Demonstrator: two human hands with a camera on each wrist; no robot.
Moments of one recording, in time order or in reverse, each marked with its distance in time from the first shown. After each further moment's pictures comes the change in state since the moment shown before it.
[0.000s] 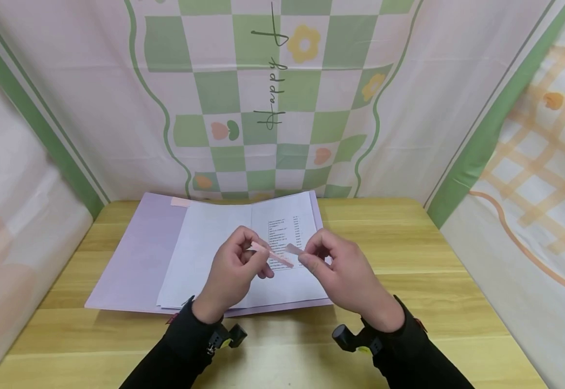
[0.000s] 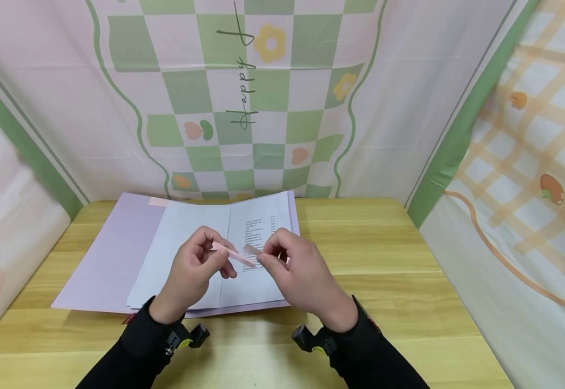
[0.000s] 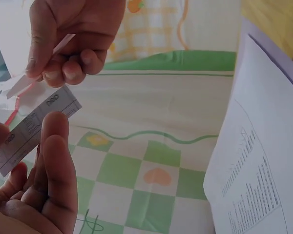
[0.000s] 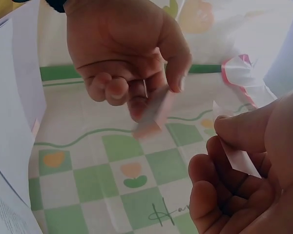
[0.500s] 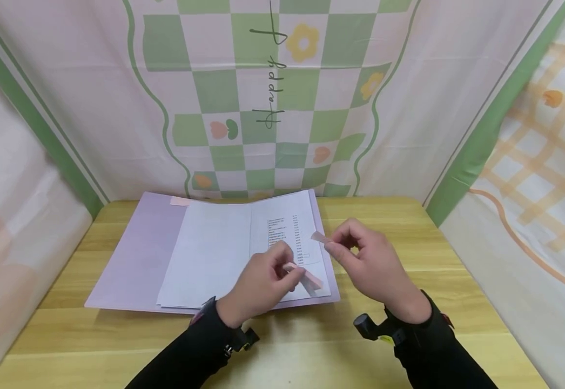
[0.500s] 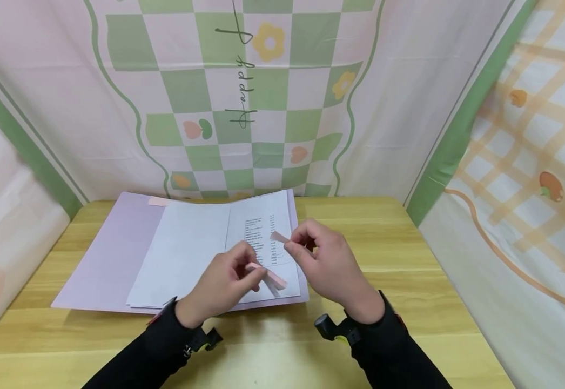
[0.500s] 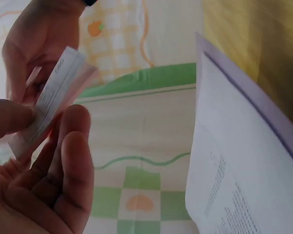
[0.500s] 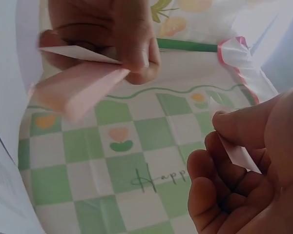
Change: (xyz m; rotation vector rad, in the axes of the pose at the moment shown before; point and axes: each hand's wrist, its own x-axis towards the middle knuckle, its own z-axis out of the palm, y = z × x) left_hand 0.001 -0.015 0.037 0.392 -0.207 0.092; right_hand -0.007 0.013 -0.033 -0.110 0.077 0.027
